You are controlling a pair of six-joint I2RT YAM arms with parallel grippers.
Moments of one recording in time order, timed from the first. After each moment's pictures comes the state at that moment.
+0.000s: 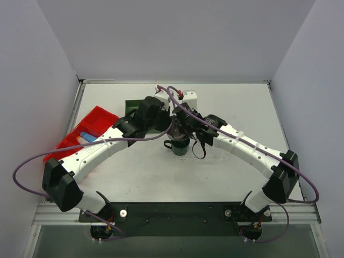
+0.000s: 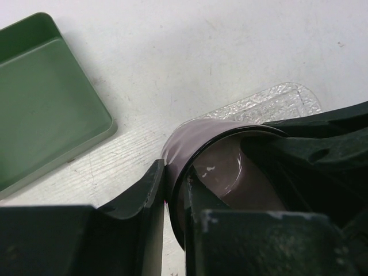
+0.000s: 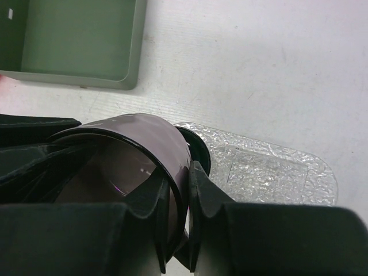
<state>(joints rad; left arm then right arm) -0.75 1.44 1.29 -0.39 -0.12 -0.28 0.87 1.52 1.39 -0.63 0.53 0.48</state>
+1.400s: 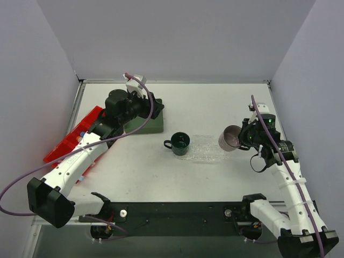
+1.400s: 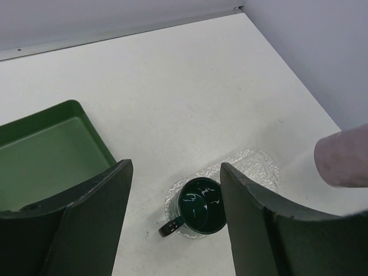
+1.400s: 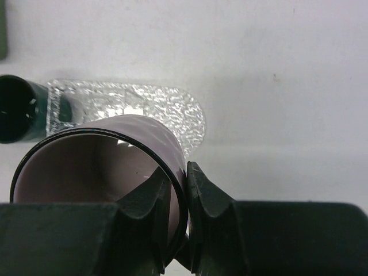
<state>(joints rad) -0.51 1.26 1.16 -0.11 0.16 -0.30 0.19 0.90 0.99 -0.74 0.07 0.17</state>
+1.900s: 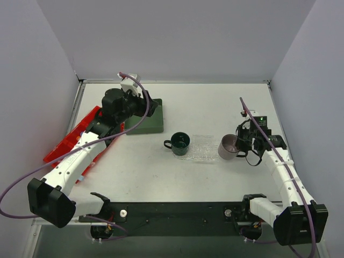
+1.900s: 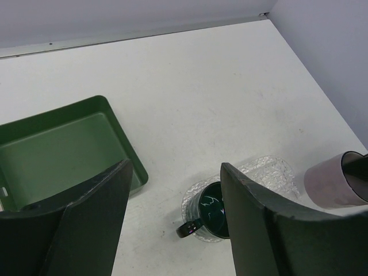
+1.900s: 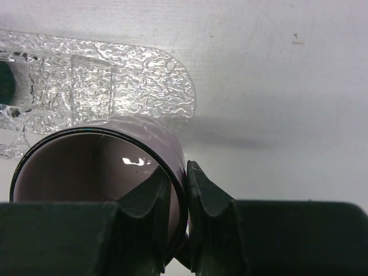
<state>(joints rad) -0.45 1.26 1.15 -0.12 0.13 -0.30 0.07 1.04 0.83 -0.69 -0.04 0.06</state>
